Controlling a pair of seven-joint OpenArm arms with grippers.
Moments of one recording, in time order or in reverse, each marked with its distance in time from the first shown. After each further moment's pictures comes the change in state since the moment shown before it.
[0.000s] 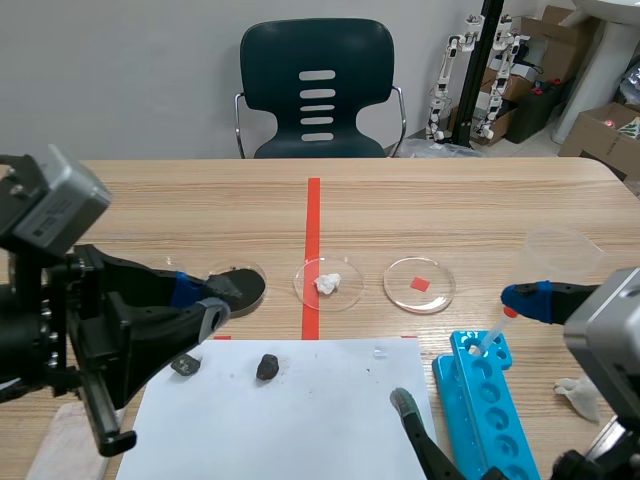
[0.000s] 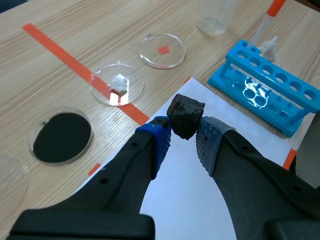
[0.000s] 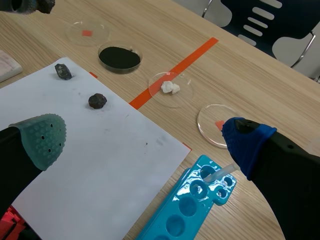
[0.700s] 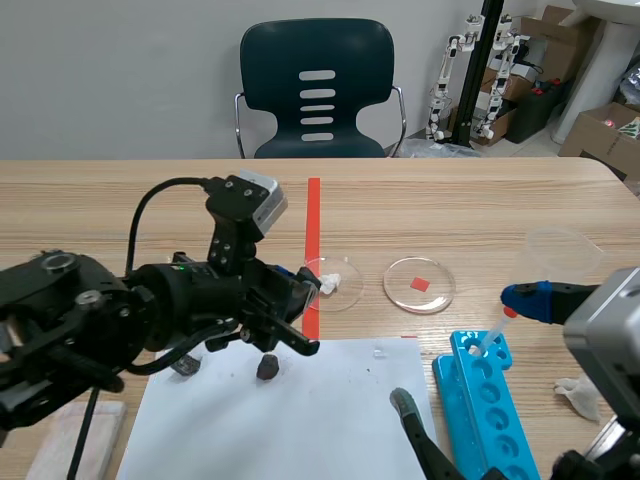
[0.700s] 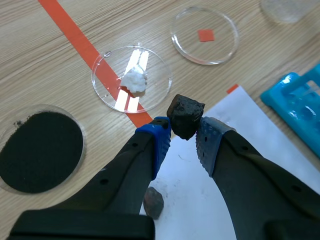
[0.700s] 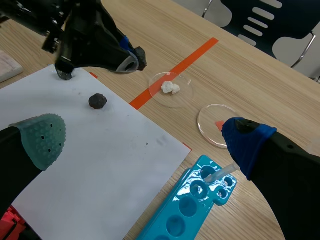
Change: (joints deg) left arm -29.5 17.2 25.6 -23.5 2.2 20.4 11.5; right arm 0.0 0.0 0.0 0.0 0.0 0.0 0.0
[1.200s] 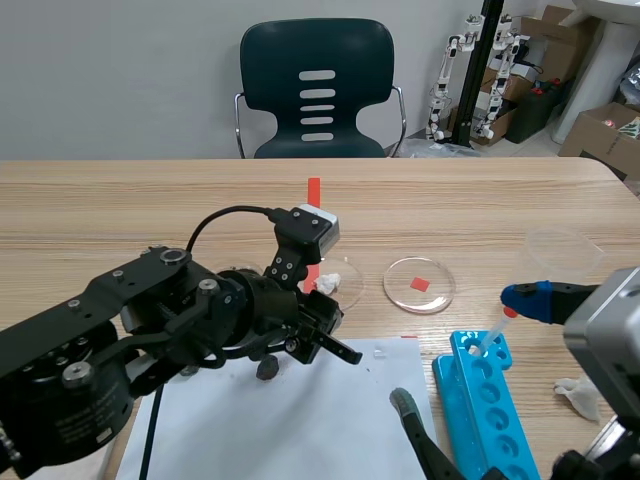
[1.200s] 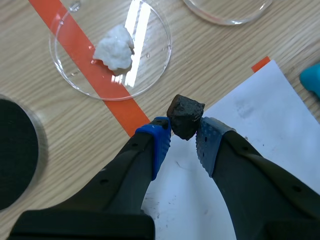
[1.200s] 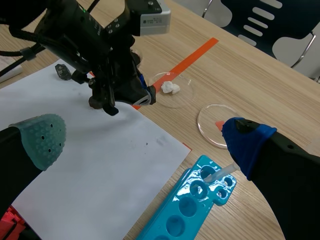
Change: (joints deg) left arm -6.2 13.8 0.2 -16.0 8.2 -0.1 10.1; right arm 0.0 0.0 0.0 0.0 0.0 0.0 0.0
